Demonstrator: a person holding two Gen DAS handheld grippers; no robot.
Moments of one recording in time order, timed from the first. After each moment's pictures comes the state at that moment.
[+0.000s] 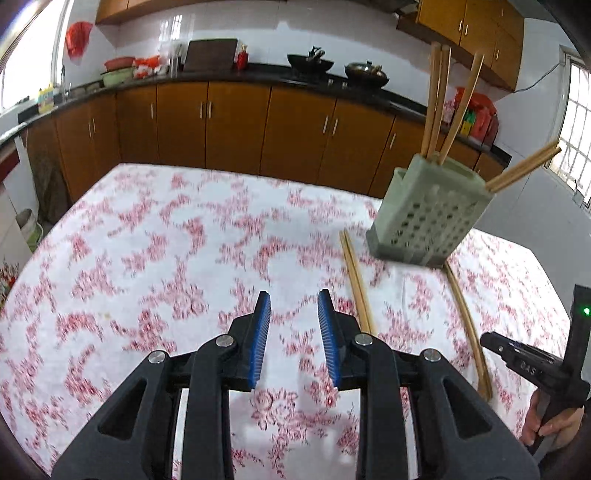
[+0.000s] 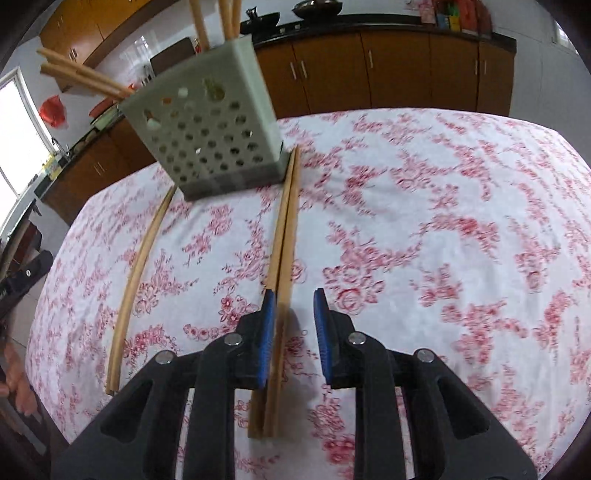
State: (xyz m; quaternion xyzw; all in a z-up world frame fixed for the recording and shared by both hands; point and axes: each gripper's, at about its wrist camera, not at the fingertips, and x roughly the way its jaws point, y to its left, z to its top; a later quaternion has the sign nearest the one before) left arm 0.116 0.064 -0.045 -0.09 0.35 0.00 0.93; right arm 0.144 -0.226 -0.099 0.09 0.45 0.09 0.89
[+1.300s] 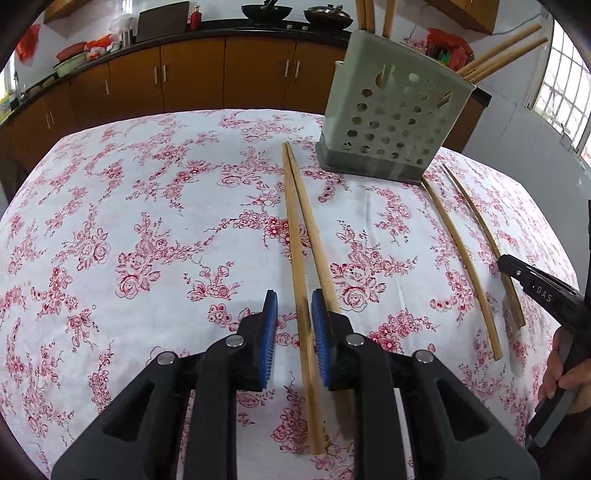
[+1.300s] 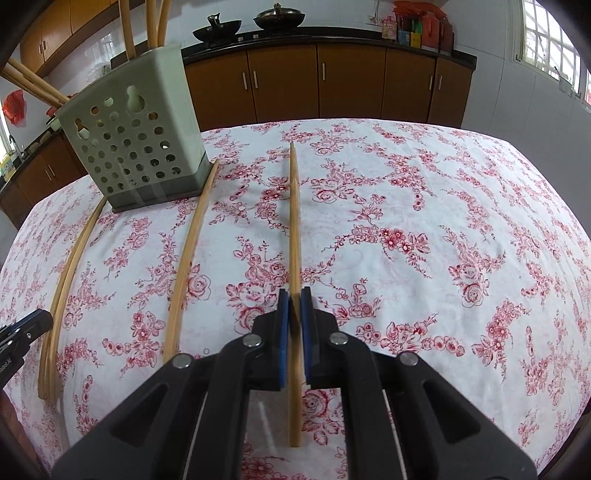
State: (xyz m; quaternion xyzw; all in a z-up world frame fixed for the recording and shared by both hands) left arm 0.133 0.003 -0.101 -0.04 0.43 -0.06 0.90; right arm 0.144 -0.260 -0.103 0.05 0.43 -0.02 0.90
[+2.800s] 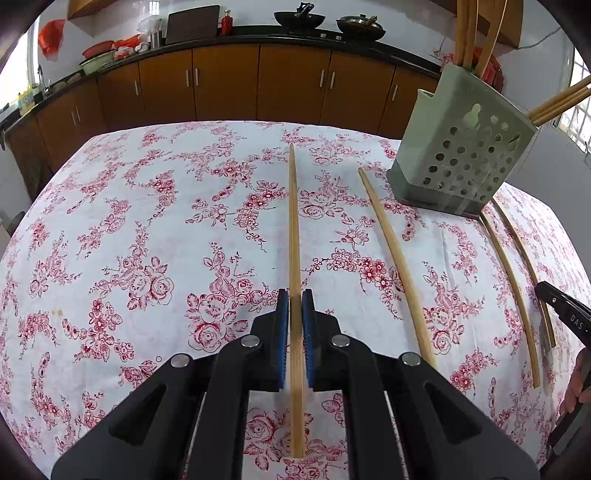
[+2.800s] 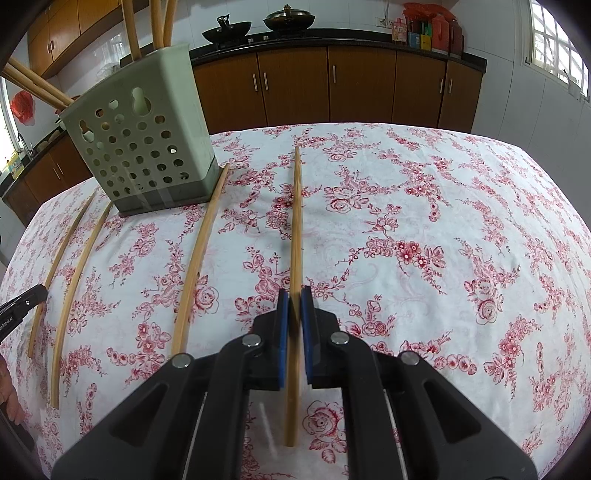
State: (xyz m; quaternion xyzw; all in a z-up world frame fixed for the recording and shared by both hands) left arm 0.158 0.056 -0.103 -0.04 0.42 0.00 0.91; right arm 0.159 -0.262 -0.105 0.05 0.42 0.00 0.91
